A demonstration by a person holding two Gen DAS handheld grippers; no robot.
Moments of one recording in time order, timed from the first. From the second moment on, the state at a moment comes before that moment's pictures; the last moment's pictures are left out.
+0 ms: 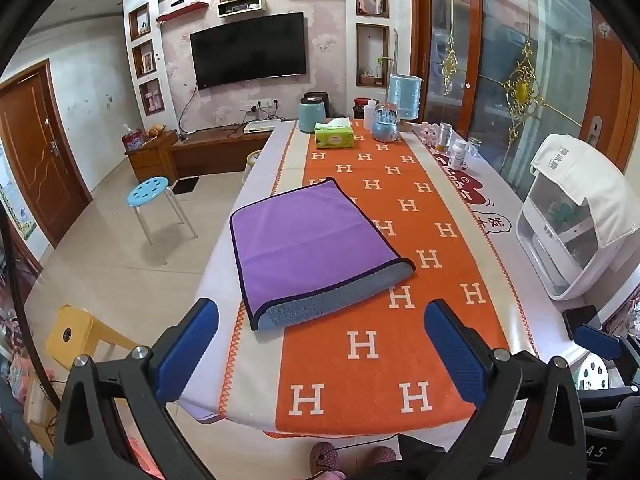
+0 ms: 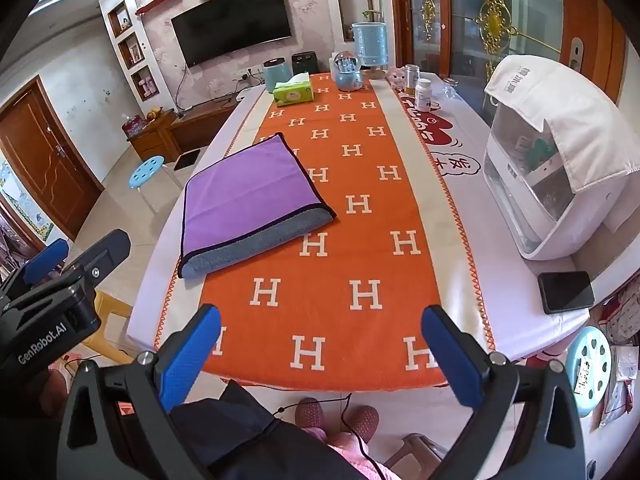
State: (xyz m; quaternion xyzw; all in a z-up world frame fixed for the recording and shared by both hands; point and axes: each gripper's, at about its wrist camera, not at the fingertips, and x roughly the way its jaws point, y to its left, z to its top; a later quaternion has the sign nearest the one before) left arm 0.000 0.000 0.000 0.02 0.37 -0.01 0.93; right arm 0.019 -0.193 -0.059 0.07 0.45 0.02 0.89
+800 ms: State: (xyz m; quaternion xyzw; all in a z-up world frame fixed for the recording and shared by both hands) left arm 0.003 -0.015 0.007 0.01 0.36 -0.01 0.93; right arm 0.023 -0.197 -0.061 0.07 0.45 0.02 0.89
